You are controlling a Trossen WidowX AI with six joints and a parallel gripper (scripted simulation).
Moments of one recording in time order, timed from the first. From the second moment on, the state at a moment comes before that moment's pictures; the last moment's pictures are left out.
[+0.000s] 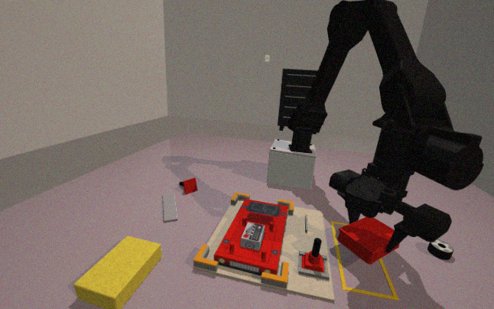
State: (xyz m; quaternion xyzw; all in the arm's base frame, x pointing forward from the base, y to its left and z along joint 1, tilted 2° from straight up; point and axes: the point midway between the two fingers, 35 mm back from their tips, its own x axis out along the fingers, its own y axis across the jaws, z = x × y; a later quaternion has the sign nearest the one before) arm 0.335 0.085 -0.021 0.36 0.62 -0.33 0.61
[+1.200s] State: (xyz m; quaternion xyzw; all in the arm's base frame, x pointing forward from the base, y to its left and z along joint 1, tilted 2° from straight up) arm 0.339 0.068 0.037 0.34 0.63 -0.31 0.63
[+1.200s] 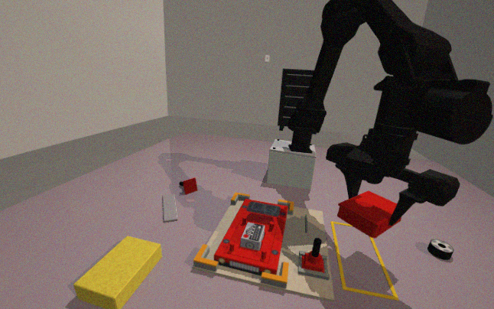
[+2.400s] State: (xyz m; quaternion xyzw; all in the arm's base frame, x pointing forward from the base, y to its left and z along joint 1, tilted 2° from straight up) arm 0.351 -0.042 0.035 0.21 0.68 -0.18 0.68
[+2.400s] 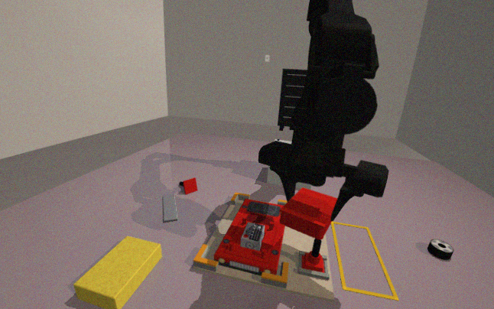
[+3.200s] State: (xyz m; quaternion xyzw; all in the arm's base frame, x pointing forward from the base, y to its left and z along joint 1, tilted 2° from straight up) arm 0.337 -0.114 0.036 0.11 0.69 -0.09 0.71
